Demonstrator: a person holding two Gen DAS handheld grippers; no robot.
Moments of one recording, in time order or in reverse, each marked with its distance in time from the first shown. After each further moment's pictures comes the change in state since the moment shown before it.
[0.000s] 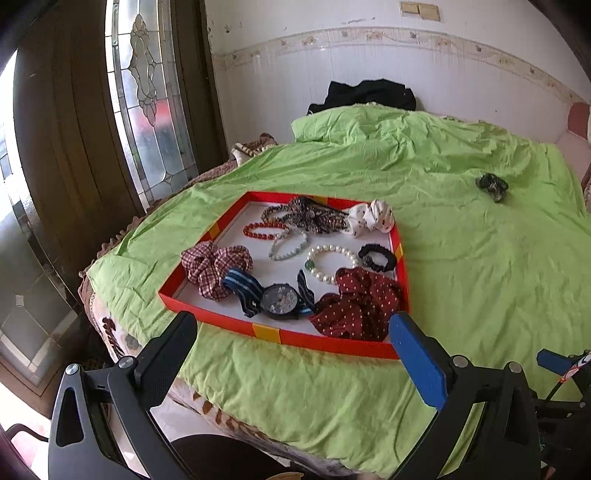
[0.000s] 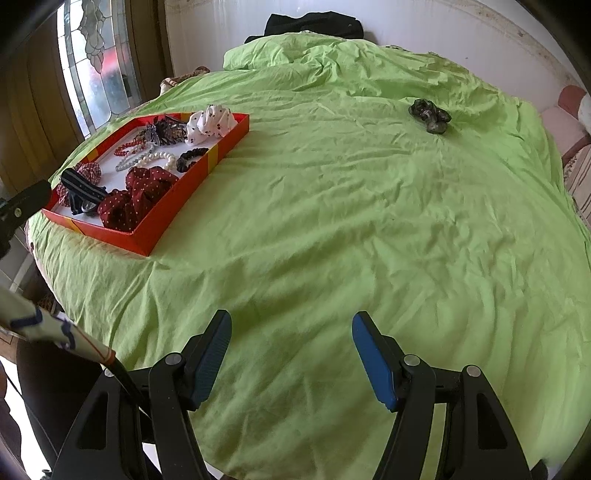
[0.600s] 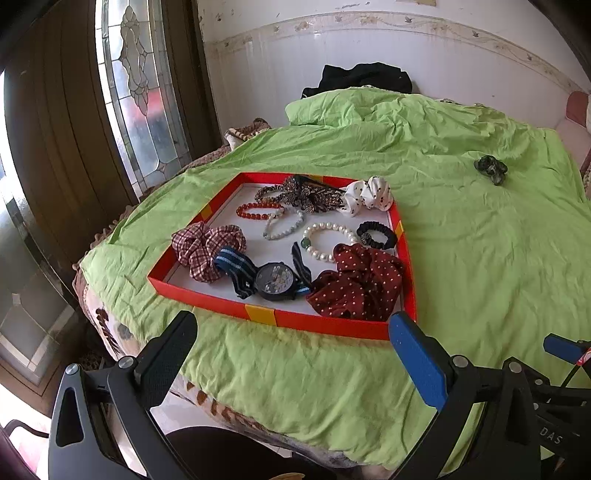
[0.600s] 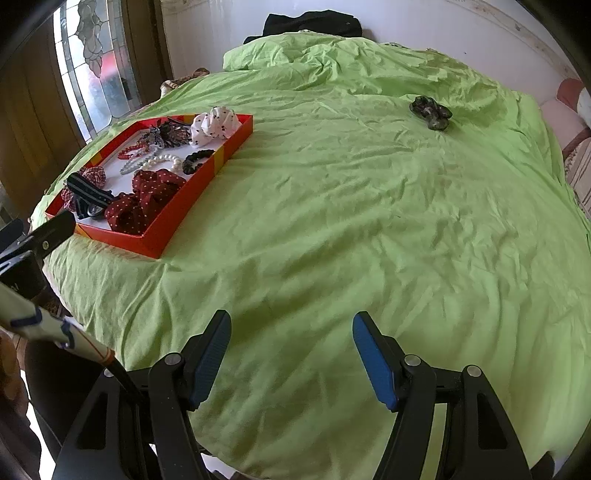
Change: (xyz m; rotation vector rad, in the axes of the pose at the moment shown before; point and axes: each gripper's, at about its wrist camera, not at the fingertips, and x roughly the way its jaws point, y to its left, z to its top) left arm 0.012 0.001 -0.012 0.016 0.050 -0.016; right arm -0.005 0.009 0.001 0.027 -0.002 0.016
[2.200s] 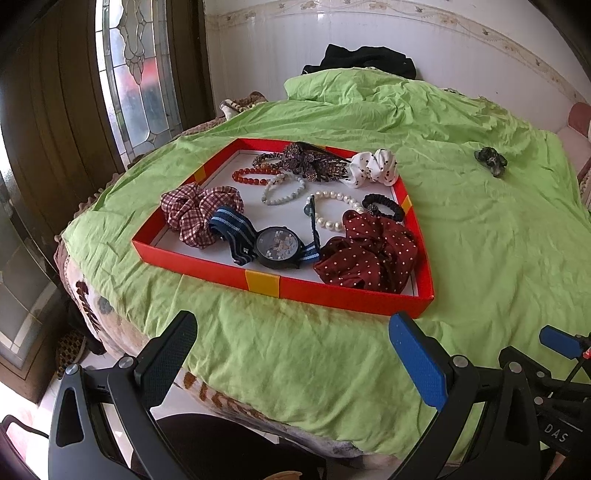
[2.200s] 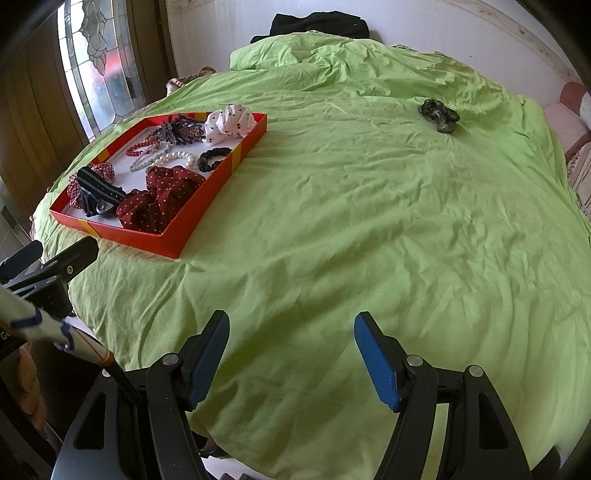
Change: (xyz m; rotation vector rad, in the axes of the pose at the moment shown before) left arm 0.024 0.020 -0.016 -0.043 0.077 -0.075; right arm 0.003 0.019 0.000 -0.003 0.002 -0.004
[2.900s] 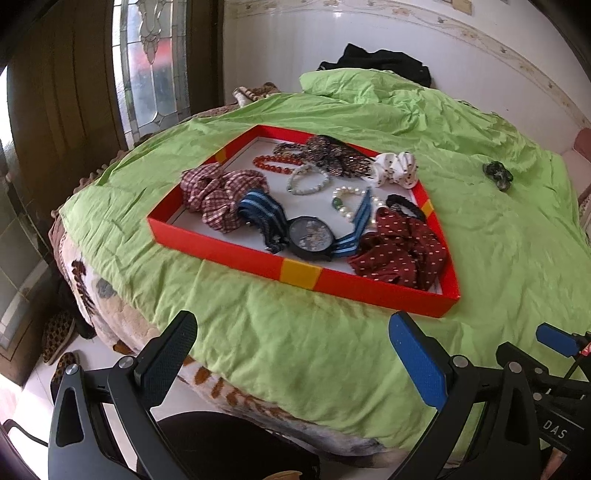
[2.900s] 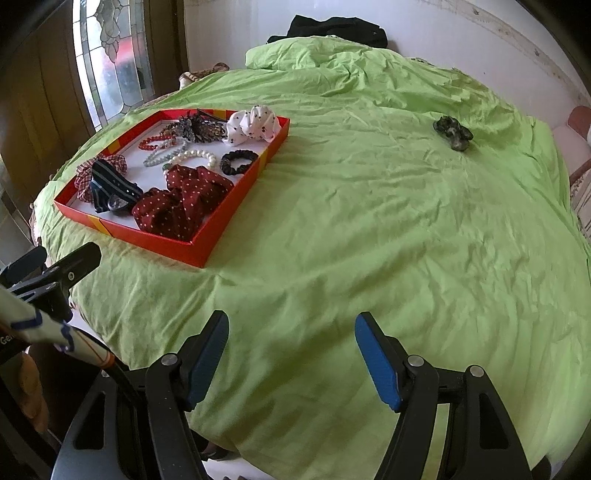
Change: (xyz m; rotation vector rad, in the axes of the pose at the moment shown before) left arm 0.008 0.034 -0.005 -0.083 0.021 -0.029; right arm 0.002 0.033 0.011 -0.060 -0.007 -0.025
